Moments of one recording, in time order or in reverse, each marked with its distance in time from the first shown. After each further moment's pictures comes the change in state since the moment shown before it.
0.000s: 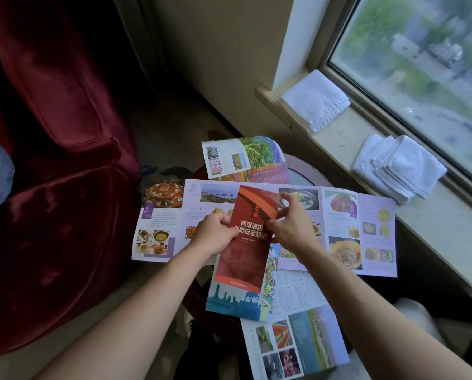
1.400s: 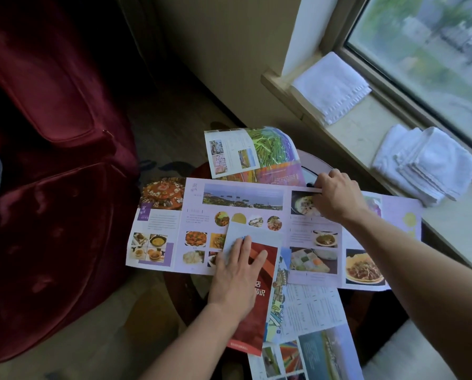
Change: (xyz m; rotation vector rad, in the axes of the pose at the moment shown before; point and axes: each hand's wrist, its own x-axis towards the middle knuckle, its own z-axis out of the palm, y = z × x) left_hand -0.008 -0.069 0.077 1.129 0.020 0.494; right_hand 0.127 0.033 -0.068 -1.042 0.181 -0.319
